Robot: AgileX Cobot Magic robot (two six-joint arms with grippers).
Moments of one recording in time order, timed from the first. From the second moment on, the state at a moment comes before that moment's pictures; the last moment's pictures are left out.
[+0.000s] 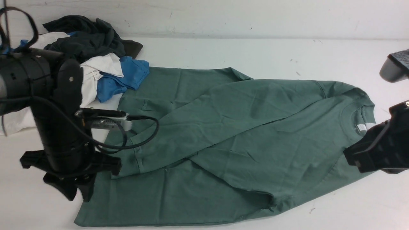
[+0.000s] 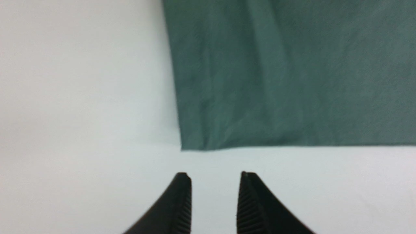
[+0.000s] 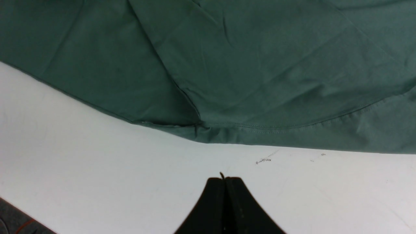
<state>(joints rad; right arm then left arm) 0.37 1.11 -1.03 0.20 1.10 -0.14 -0.20 1.62 -1.07 0.00 1.21 -0.21</state>
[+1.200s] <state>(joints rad) 0.37 1.11 -1.03 0.25 1.09 -0.17 -0.13 1.75 -0.91 -0.08 0.90 -0.21</state>
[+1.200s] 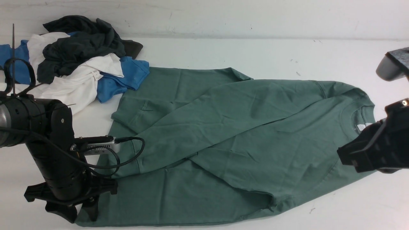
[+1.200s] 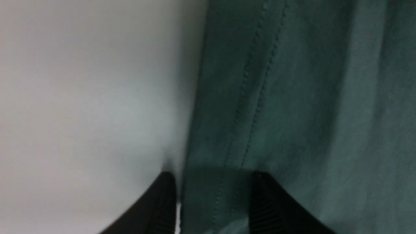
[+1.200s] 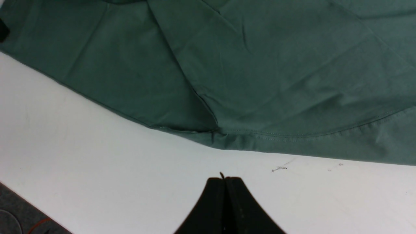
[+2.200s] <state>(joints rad) 0.67 1.63 -1.03 -0.01 0.90 -0.05 -0.13 1.50 -0.90 -0.03 1.04 -0.16</state>
